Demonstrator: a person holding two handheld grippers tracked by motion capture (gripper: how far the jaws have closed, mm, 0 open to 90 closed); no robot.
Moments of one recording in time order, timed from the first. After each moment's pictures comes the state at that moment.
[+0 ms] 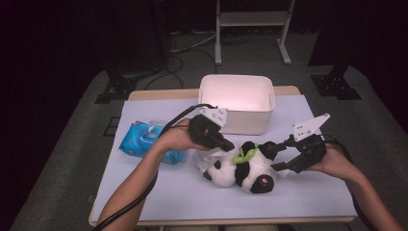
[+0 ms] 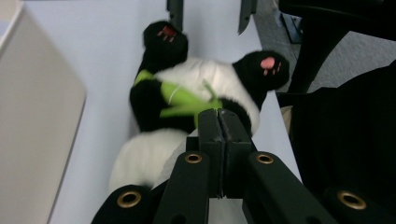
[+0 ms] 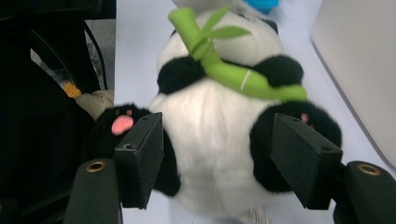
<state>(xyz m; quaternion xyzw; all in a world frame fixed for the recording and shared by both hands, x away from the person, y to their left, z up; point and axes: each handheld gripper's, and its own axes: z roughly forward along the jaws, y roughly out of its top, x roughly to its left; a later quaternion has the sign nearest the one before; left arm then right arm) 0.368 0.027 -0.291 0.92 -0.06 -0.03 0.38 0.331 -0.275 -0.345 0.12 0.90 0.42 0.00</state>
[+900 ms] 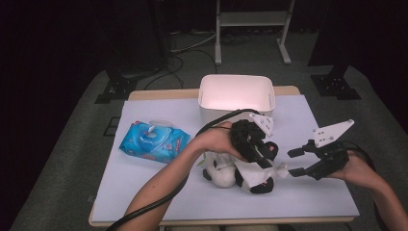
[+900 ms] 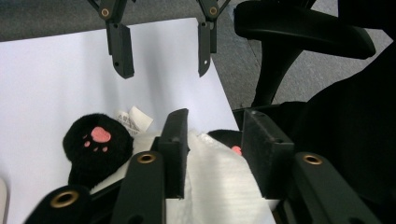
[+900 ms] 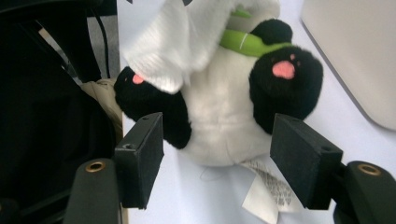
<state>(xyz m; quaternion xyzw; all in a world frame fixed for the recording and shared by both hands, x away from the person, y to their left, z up) 0.351 -0.053 -0.285 0.92 -0.12 -0.10 0.36 0.310 -0.310 -0.341 0.14 0.90 0.42 0.01</state>
